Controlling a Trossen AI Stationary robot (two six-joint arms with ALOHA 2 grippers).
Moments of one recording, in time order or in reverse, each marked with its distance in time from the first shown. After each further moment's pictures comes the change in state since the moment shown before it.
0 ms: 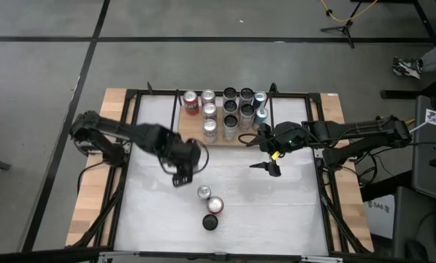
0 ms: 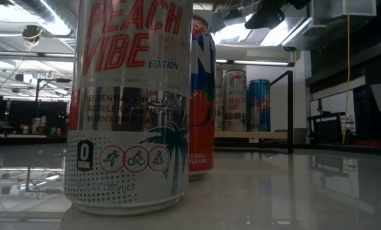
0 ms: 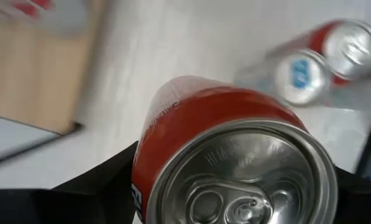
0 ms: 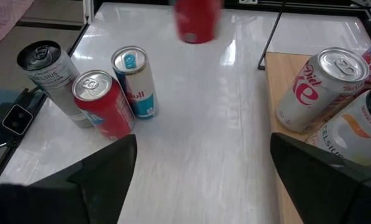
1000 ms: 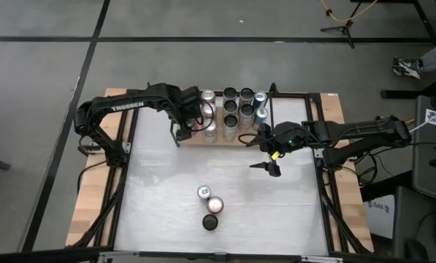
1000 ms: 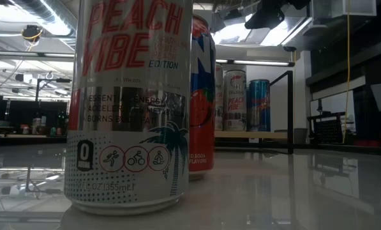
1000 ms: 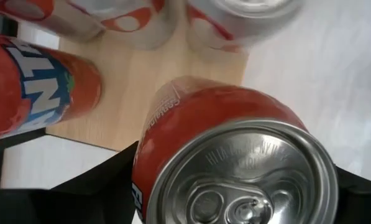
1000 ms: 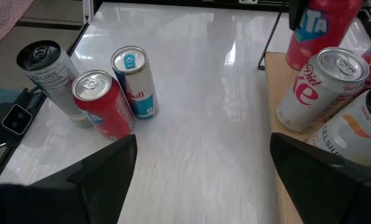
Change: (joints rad) left arm 0.607 -0.008 -0.190 0.159 0.095 0.669; right arm 0.000 0.000 0.000 0.000 0.000 0.000
